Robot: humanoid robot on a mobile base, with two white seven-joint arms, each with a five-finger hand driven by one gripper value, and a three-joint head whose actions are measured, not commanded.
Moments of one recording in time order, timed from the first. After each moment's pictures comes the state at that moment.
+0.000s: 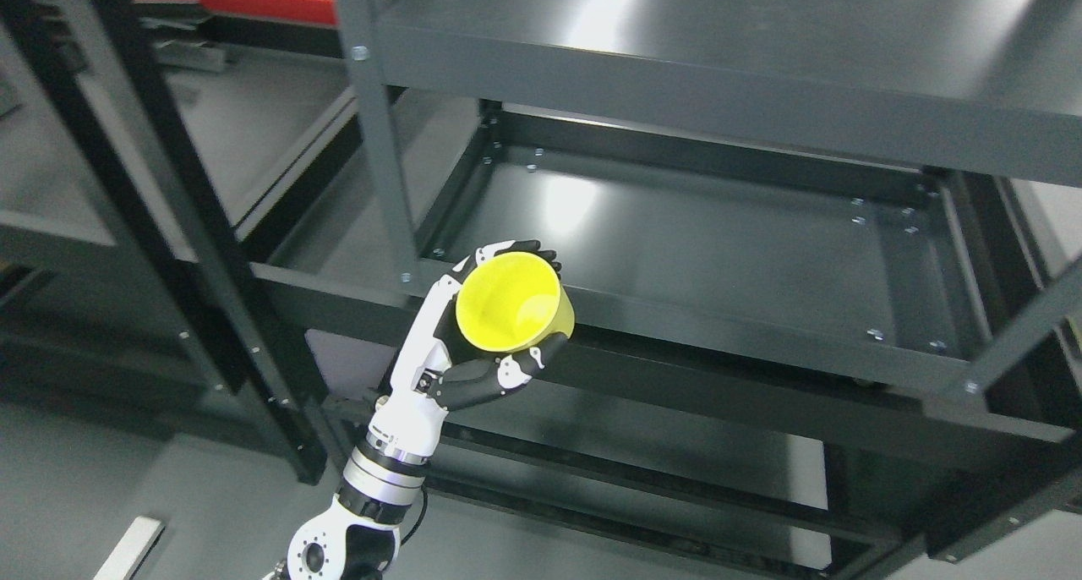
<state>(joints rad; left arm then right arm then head) -0.22 0.00 -0.33 -1.76 0.35 -0.31 -0.26 0.00 0.00 0.00 -0.24 0.00 0.09 -0.12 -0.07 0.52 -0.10</state>
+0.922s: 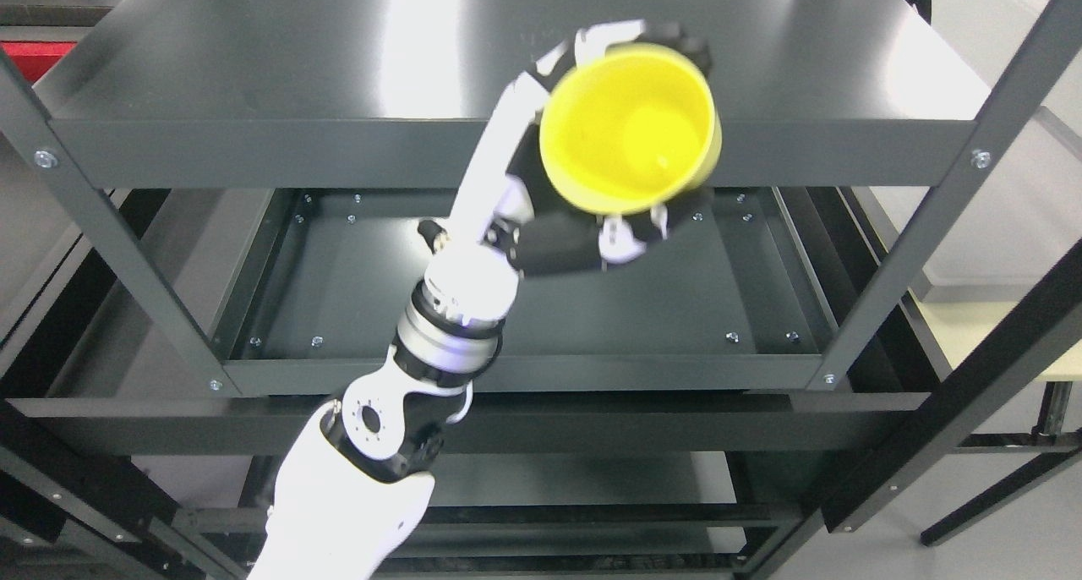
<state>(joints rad) -0.69 0.00 -0.52 -1.77 0.37 -0.40 -0.07 0.00 0.00 0.00 -0.24 0.00 0.09 -0.12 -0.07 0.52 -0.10</state>
